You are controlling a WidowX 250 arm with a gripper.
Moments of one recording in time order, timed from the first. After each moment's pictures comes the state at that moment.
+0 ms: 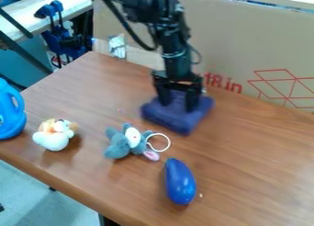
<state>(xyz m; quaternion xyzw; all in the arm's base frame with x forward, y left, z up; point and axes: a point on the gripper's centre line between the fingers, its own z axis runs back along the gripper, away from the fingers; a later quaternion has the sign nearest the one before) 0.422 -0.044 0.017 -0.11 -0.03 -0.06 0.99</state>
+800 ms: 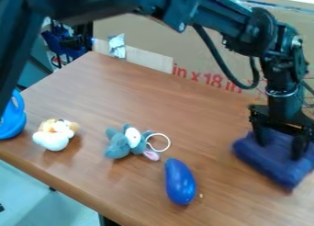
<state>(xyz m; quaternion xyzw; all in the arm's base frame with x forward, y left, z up) 0.380 -0.207 0.014 -0.13 -0.03 -0.16 0.98</state>
